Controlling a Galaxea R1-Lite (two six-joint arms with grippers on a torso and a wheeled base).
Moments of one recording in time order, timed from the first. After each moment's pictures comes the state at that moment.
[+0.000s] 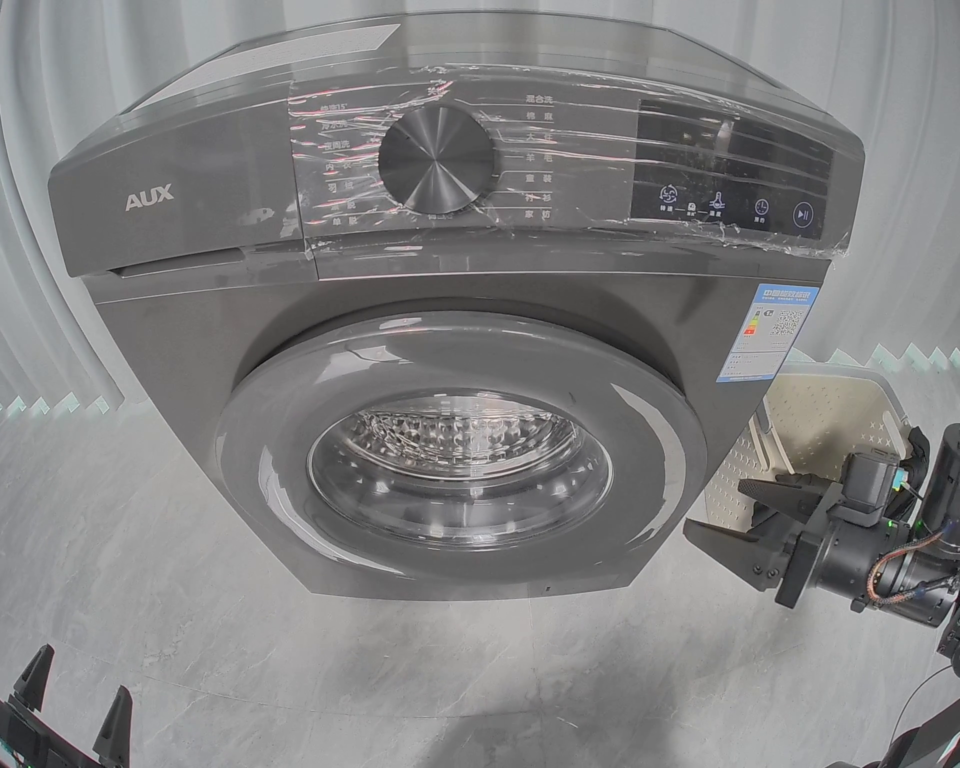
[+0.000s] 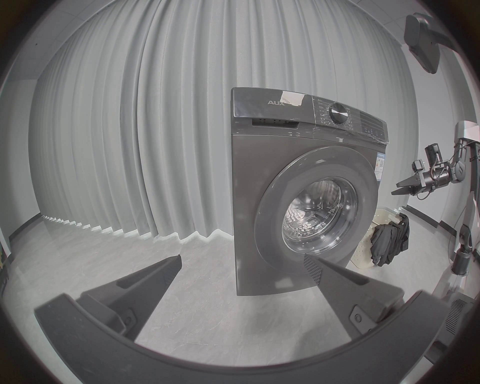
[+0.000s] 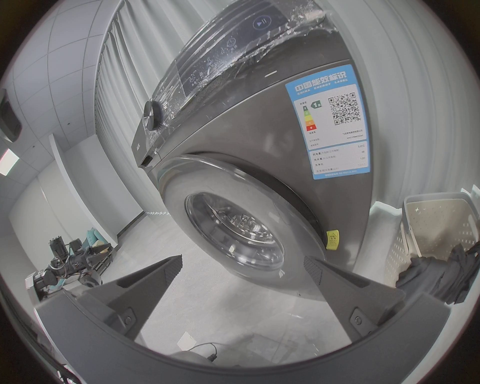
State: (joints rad) left arm 0.00 0.02 -0.02 0.00 -0.01 0.00; right arm 0.55 1.35 -0.32 -0.88 0.14 0.21
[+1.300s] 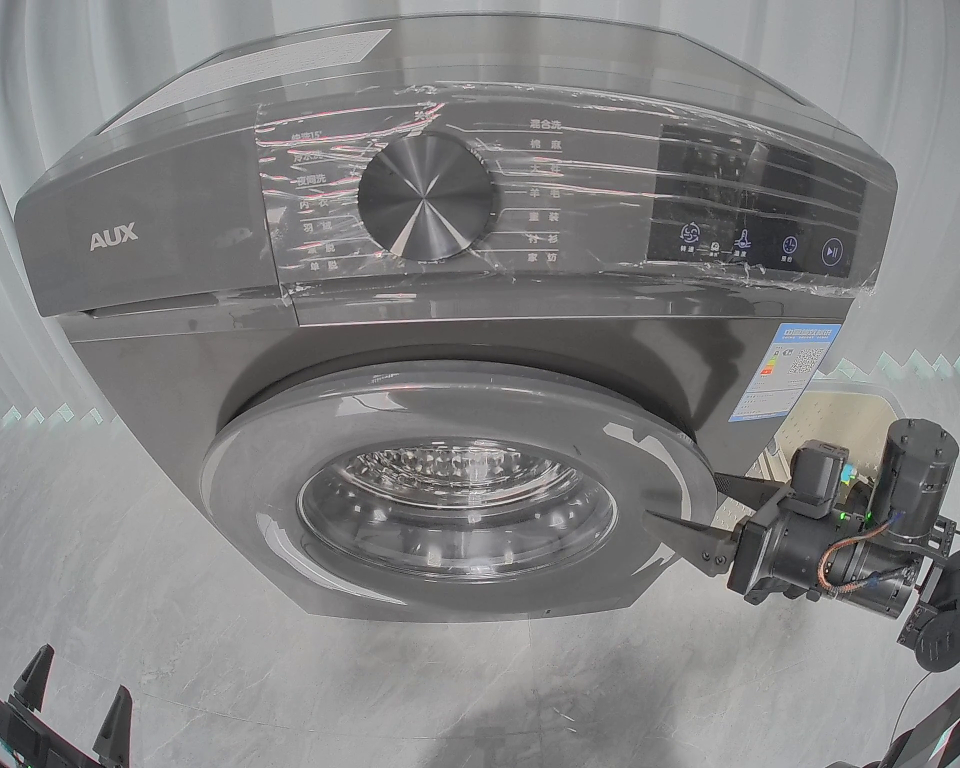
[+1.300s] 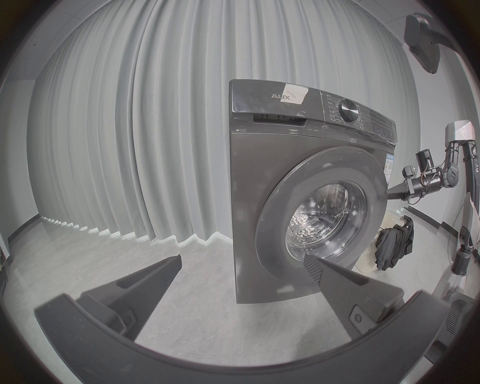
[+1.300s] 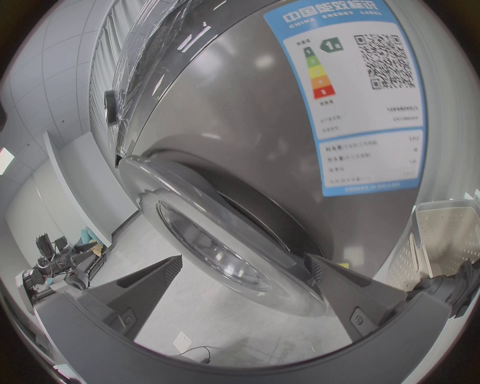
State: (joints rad) left arm 0.00 0.02 -0.02 0.00 -0.01 0.00; right arm 0.56 1.53 -0.35 -0.99 0.14 0.20
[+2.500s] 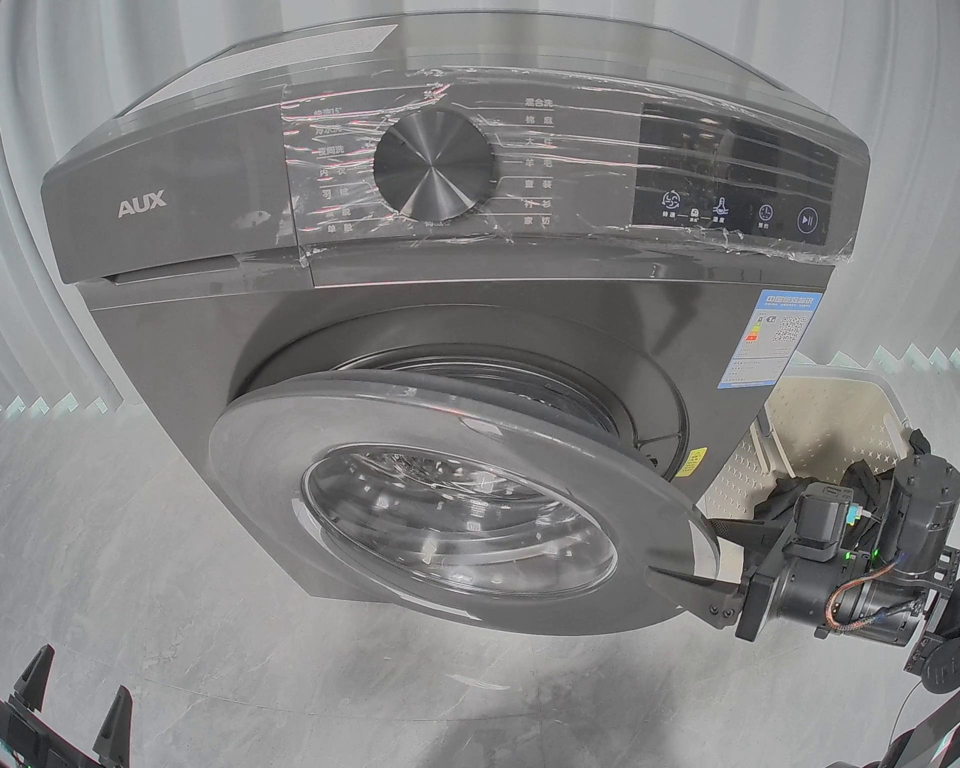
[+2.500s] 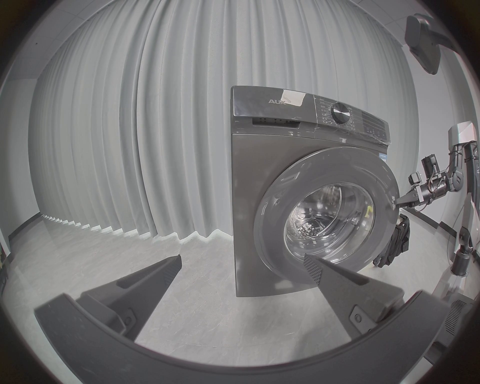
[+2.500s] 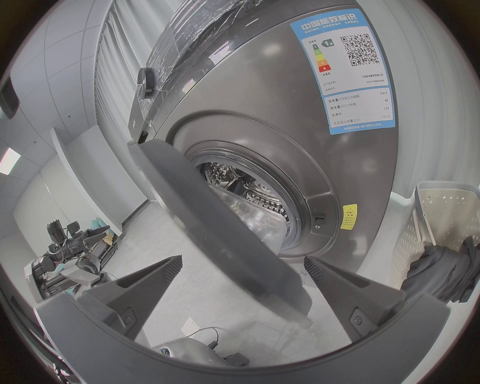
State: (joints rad) left arm 0.00 0.02 -0.02 0.00 -0.01 0.00; right arm 0.59 1.49 -0.26 -1.00 0.16 0.20
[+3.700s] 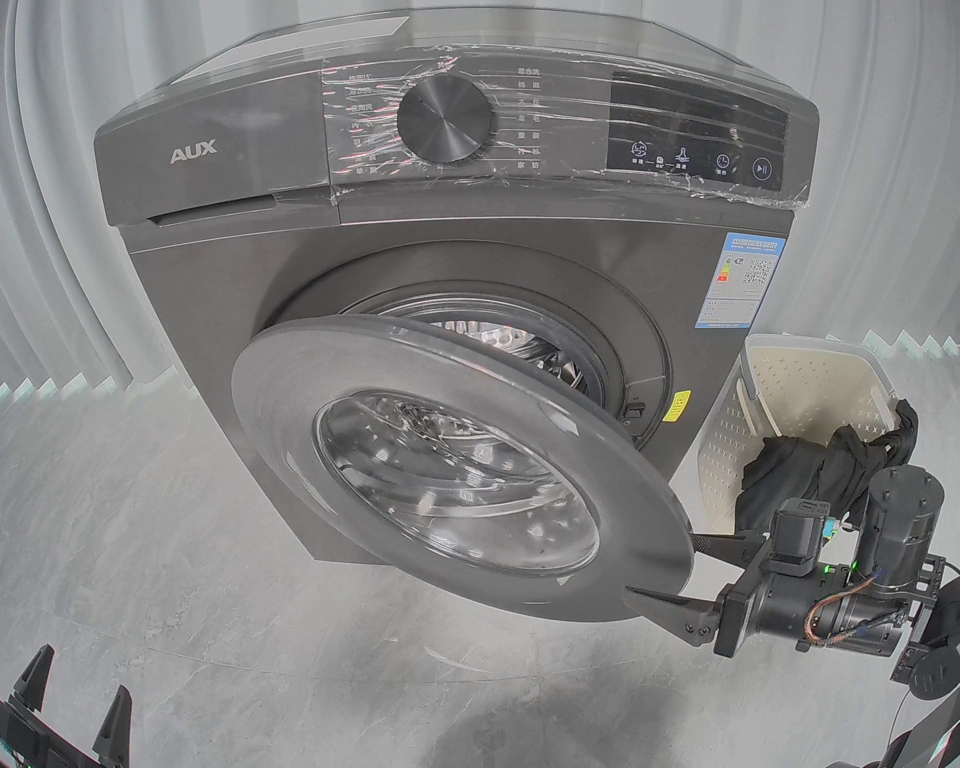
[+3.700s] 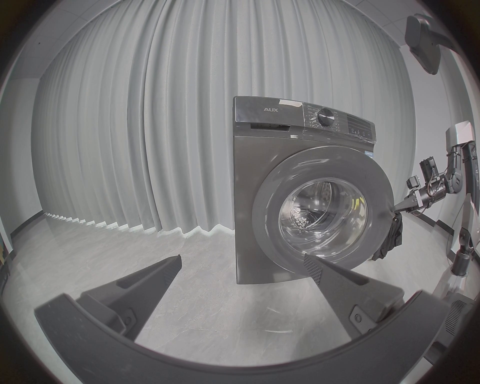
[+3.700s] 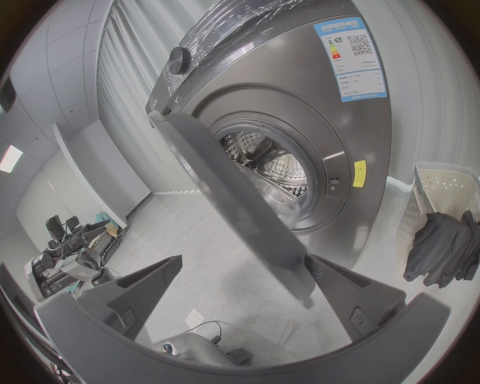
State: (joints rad) left arm 0.00 0.02 -0.02 0.00 -0.01 0.00; right arm 0.64 1.54 -0.27 -1.00 0.14 0.21
